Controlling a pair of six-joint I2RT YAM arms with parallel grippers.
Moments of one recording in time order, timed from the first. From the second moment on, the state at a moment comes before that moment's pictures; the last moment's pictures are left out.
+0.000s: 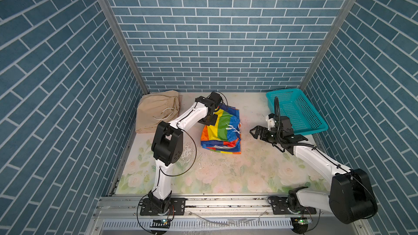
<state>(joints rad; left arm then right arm) -0.52 2.06 1.84 -1.13 -0.27 -0.21 0.36 1.29 0.76 -0.24 -0.31 0.53</state>
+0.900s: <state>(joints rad) -0.31 2.20 2.34 -1.38 -0.80 0.05 0.61 1.72 1.17 -0.13 -0.32 0.55</state>
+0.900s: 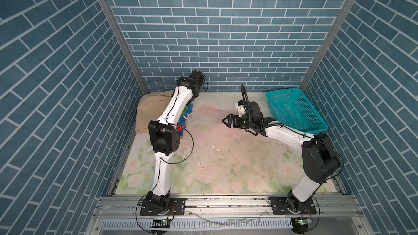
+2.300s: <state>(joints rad) -0.07 2.03 2.29 -1.21 -0.28 -0.08 0.67 1.84 1.32 -0.01 -0.38 0.56</state>
